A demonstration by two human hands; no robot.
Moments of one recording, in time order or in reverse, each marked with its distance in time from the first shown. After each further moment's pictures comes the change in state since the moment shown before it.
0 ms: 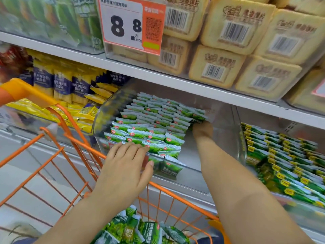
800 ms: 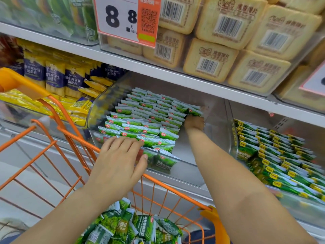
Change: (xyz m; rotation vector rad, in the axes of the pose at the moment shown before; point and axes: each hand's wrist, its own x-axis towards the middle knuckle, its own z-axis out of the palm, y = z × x) left_hand 0.001 -0.003 0.001 -0.056 0.024 0.033; right_hand -0.010 -0.016 0.001 0.320 0.069 0.165
